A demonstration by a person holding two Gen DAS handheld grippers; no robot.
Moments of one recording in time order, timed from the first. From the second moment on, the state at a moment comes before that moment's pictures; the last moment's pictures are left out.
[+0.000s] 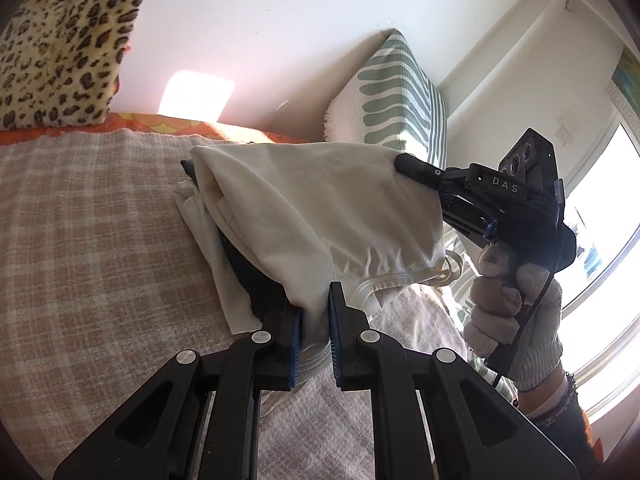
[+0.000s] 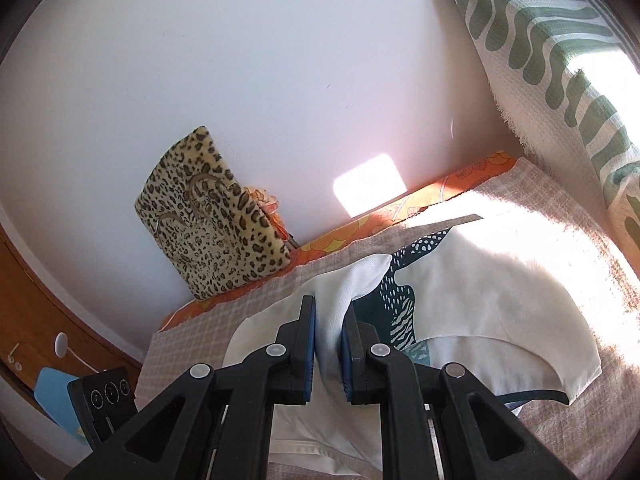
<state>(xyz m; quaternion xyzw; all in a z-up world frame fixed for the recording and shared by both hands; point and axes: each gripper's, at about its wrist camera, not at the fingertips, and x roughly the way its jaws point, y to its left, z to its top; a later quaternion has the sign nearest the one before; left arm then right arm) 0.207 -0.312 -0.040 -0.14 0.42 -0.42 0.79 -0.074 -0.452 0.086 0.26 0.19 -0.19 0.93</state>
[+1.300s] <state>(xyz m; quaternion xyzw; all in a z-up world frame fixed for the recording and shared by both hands) 0.215 -0.351 -0.066 -0.07 0.43 -0.41 0.80 -0.040 -0.558 0.016 0.25 0.30 -0.24 0.89</state>
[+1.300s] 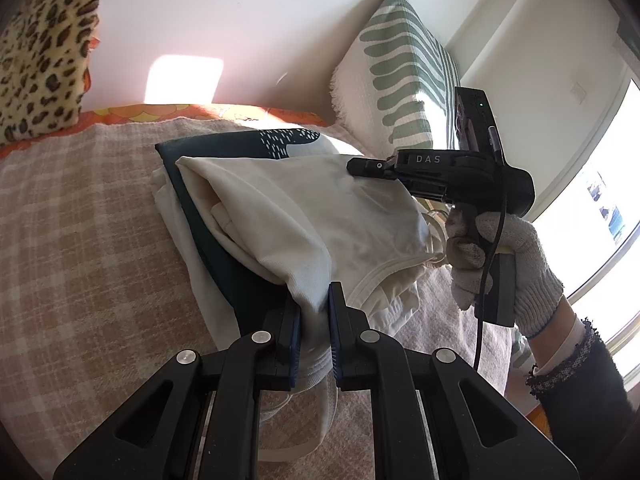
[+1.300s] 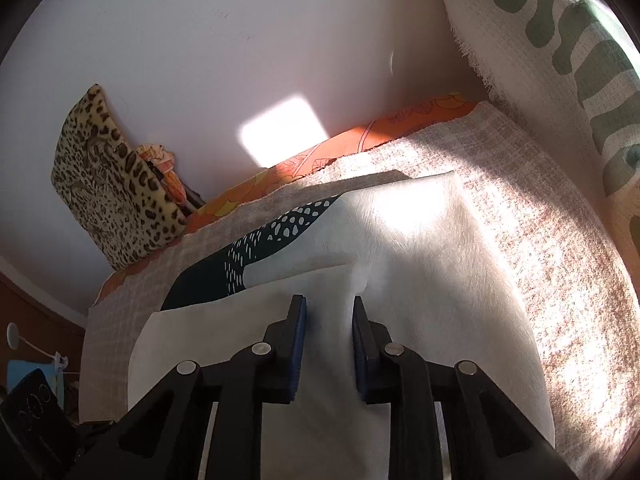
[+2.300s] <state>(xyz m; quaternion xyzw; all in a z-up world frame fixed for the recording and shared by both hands) 0.241 -0.355 -0.046 -0.05 0.38 -0.38 0.84 -0.034 -0.575 0.039 0.20 0.29 -0.32 0.88</state>
